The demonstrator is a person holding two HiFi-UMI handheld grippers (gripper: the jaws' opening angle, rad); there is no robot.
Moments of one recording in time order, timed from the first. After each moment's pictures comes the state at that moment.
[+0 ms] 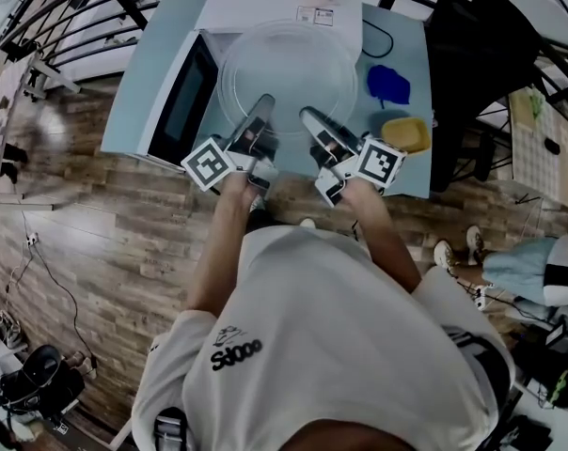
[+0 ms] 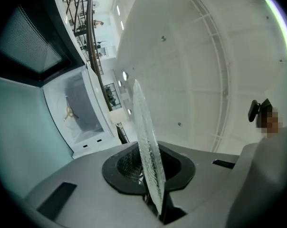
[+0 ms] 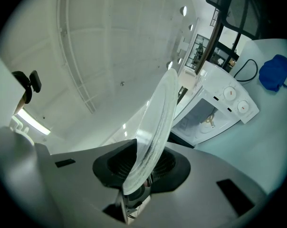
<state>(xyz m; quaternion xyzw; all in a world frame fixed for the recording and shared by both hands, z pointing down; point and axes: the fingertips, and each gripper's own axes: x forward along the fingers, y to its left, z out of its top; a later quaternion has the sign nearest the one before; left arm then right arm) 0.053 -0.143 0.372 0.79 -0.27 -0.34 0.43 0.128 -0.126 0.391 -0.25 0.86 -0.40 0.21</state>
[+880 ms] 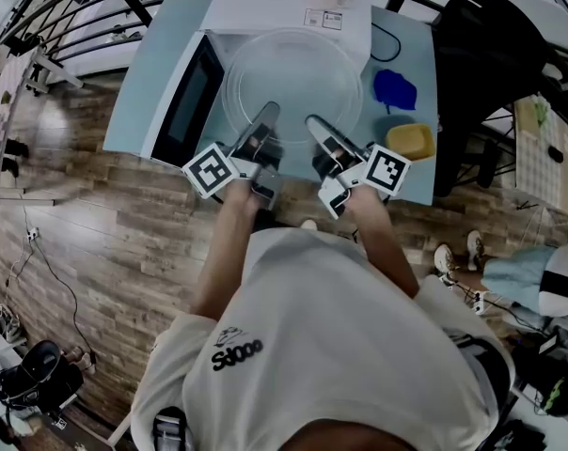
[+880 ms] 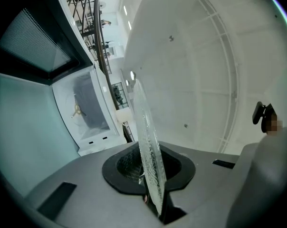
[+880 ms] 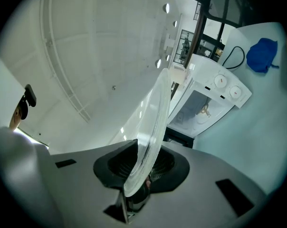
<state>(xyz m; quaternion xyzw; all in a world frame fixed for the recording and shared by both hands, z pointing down) 0.052 -0.146 0.374 0.77 -0.29 -0.33 0.46 0.124 -0.130 0.390 -0.24 0.82 -0.46 0.23</state>
